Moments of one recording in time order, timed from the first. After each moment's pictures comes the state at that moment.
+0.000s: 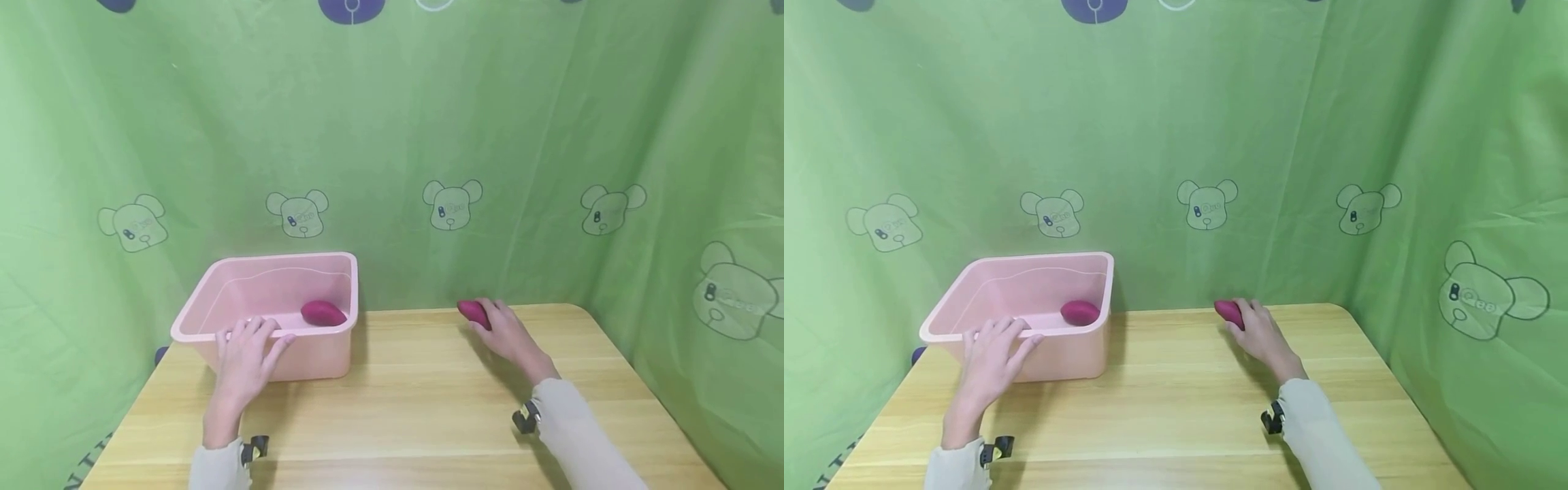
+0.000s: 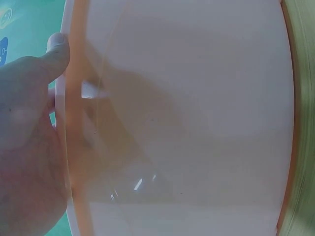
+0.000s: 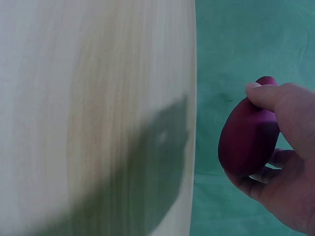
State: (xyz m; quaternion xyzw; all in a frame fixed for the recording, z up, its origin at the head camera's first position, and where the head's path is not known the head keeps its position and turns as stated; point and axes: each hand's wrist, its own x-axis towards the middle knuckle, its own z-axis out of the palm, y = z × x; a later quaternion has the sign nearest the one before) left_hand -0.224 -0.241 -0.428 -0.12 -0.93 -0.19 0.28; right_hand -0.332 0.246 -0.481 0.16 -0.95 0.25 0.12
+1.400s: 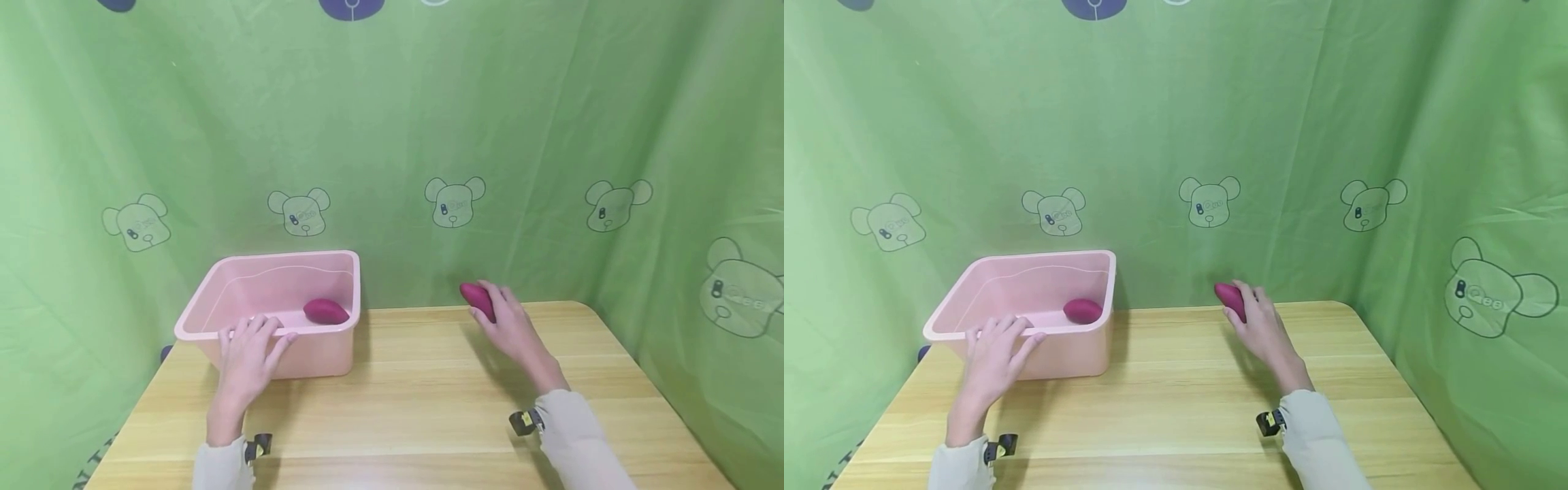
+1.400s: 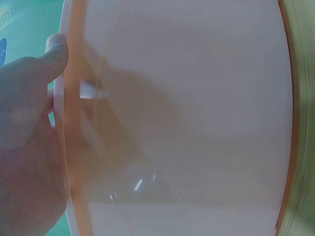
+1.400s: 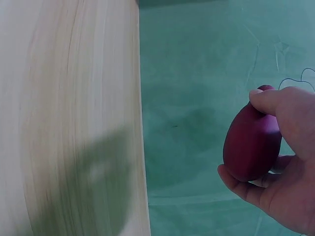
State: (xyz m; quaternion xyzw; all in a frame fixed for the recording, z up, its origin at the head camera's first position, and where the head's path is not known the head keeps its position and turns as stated) left_hand -0.224 -0.241 -0.427 -0.11 -0.94 -0.19 0.27; right_hand -0.310 0.228 -0.449 0.15 -0.92 0.30 0.18
